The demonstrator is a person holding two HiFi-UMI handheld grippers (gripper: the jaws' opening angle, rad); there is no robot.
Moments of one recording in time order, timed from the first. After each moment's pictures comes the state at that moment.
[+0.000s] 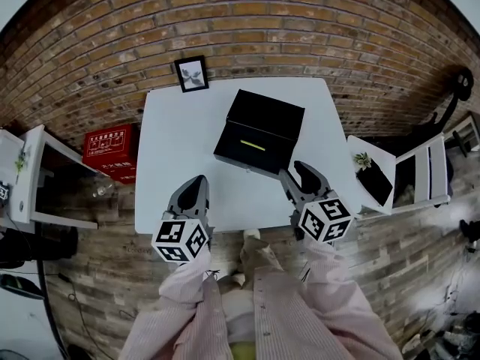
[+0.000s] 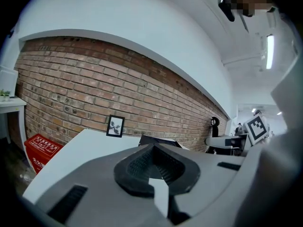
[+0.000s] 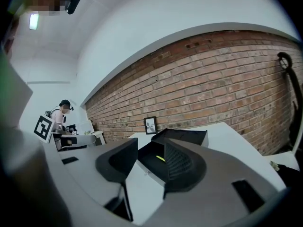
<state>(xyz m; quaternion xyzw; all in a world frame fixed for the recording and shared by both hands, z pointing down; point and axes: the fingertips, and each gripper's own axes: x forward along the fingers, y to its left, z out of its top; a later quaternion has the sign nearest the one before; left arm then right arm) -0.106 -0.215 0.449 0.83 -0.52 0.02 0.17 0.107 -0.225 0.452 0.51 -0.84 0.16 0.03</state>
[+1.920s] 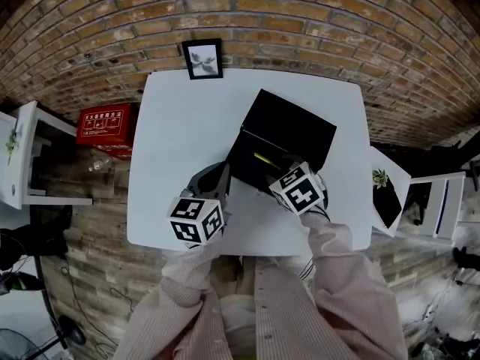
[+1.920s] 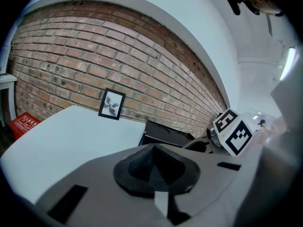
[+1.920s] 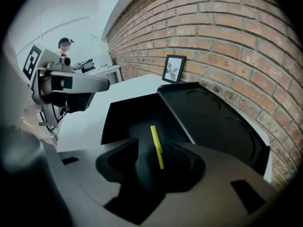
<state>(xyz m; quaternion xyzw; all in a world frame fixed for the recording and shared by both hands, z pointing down) -0.075 -0.337 0.530 0.82 -0.50 0.06 0.27 0.028 -0.349 0.604 0.29 -0.85 0.15 0.42</state>
